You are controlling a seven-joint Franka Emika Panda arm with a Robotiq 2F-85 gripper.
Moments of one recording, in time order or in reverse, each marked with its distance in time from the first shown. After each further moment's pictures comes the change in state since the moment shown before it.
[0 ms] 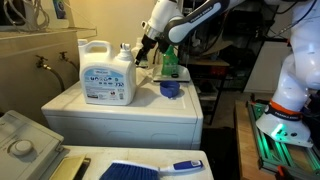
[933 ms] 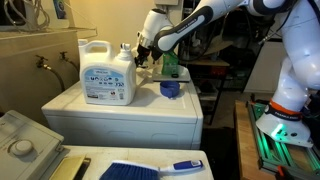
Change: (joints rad) arm 0.020 0.167 -0.046 0.153 0.029 -0.045 0.036
